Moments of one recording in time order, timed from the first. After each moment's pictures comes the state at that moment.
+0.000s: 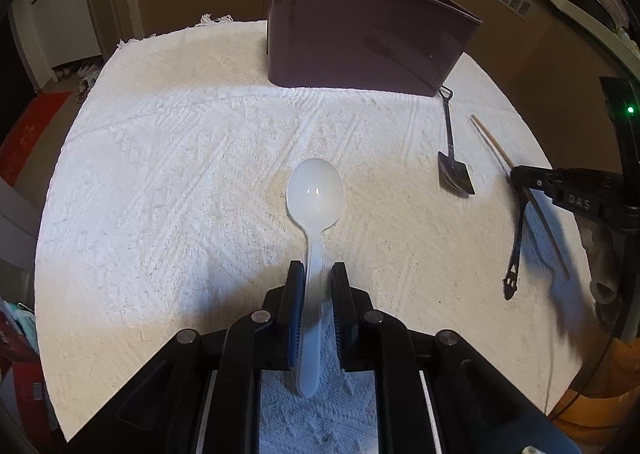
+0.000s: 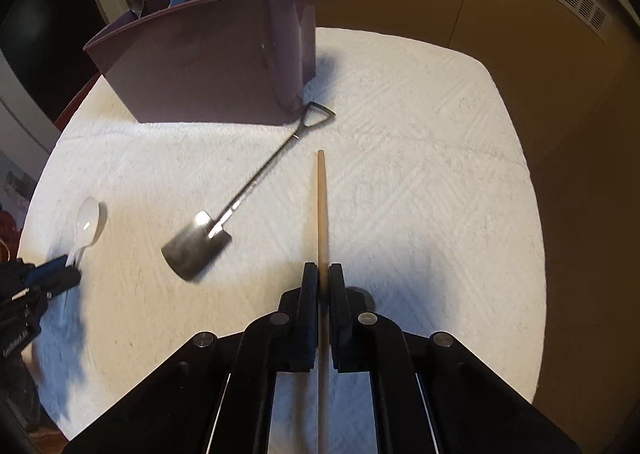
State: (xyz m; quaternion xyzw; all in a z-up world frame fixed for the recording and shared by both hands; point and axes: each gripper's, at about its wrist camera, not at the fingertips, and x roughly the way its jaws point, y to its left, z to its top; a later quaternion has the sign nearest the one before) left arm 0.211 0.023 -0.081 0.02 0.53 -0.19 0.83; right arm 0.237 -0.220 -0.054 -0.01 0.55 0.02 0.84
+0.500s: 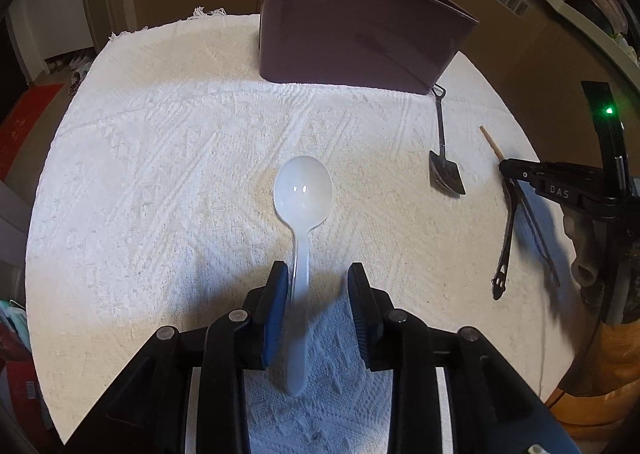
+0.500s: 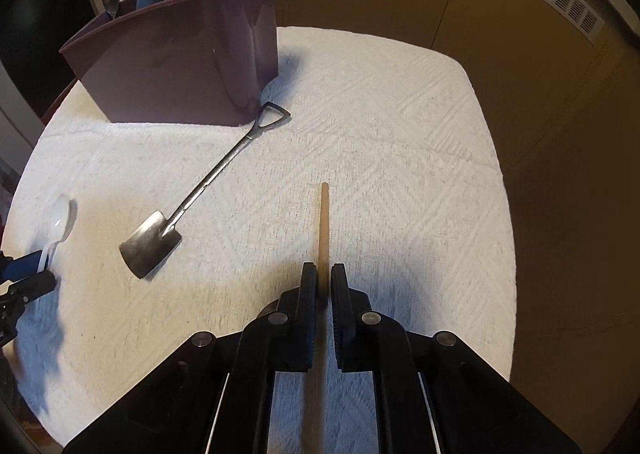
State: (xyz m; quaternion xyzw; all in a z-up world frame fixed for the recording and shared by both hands) left arm 0.216 0.023 -0.082 0.00 0.54 -0.20 0.81; right arm 0.248 -0.239 -0.063 -0.02 0.55 0.00 0.83
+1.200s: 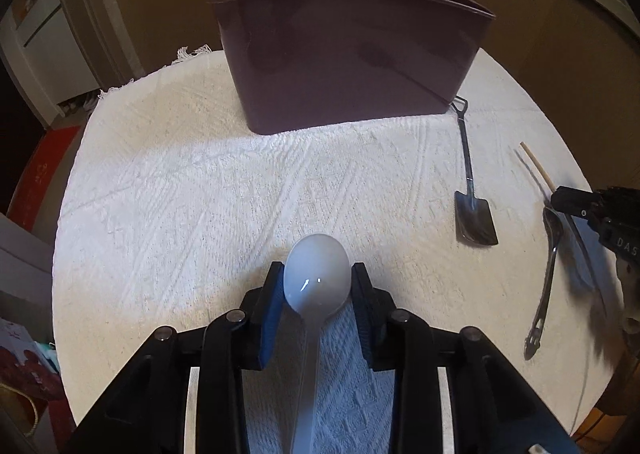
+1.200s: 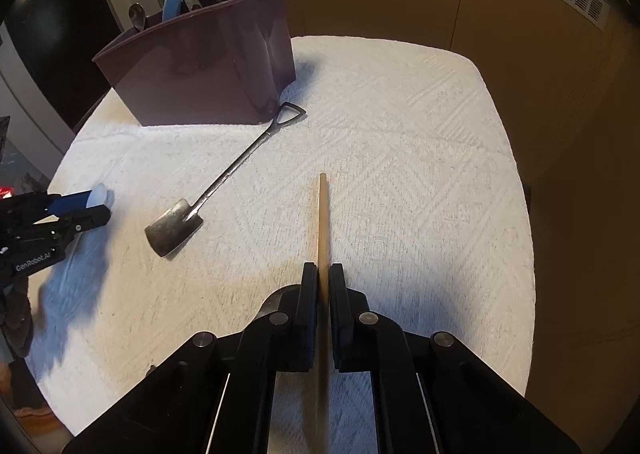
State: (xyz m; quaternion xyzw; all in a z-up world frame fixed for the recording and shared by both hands) left arm 0.251 -0.016 -0.078 0.09 0.51 -0.17 0.84; right arm 0.216 -0.255 -0.053 0.01 0.52 0.05 0.85
